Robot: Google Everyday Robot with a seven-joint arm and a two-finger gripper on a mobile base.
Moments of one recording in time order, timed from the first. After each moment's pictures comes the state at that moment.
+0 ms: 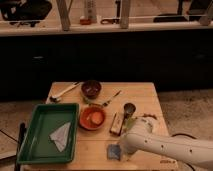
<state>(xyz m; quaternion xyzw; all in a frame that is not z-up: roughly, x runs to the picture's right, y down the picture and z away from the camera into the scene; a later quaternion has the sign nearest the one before) 0.091 0.331 0.755 -0.31 -0.12 -0.03 0.94</state>
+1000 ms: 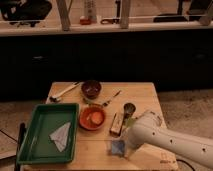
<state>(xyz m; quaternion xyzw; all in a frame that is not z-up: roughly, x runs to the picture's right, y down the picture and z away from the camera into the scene) 0.102 0.284 0.715 -0.30 -0.14 -0.05 0.94</state>
